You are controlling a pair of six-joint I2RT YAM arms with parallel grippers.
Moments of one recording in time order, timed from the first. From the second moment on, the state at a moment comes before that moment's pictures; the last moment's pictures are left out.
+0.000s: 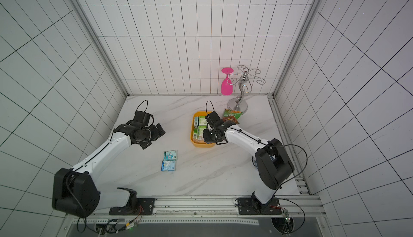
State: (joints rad) left arm -0.21 1.33 0.99 -0.77 0.11 -0.84; right arm 0.74 1.62 1.17 -0.57 -0.14 0.52
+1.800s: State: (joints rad) left arm -0.40 1.42 0.76 -0.55 0.18 -1.54; right arm 0.74 1.50 1.22 -0.65 -0.06 0.52
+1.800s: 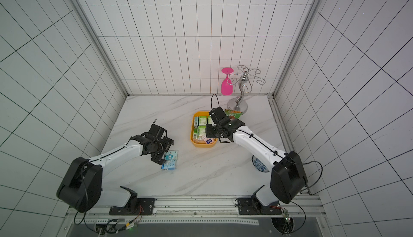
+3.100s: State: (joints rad) left arm -0.45 1.62 0.91 -0.60 0.17 -1.28; right arm 0.74 1.47 1.22 -0.67 -0.02 0.50
